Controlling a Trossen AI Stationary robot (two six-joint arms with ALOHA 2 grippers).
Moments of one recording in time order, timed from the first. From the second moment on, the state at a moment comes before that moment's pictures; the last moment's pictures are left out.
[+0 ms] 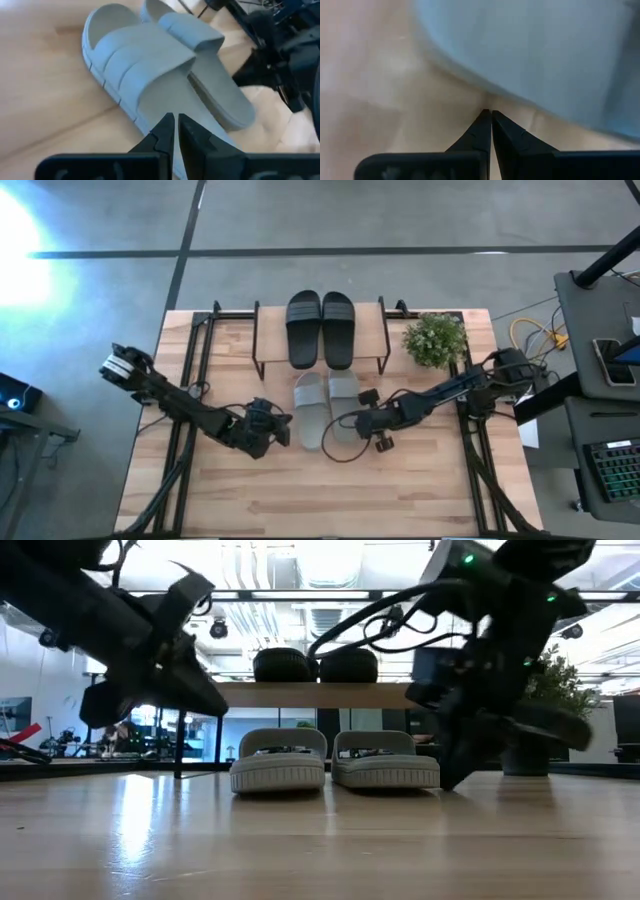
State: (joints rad) left arm -0.46 1.46 0.59 0.07 -0.80 -1.34; right arm 0.19 1.71 0.82 -0.29 0.25 -0.22
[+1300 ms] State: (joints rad) left arm -0.31 1.66 0.58 0.06 -0.91 -1.56; right arm 0.17 1.71 0.89 -0.41 0.32 -0.11
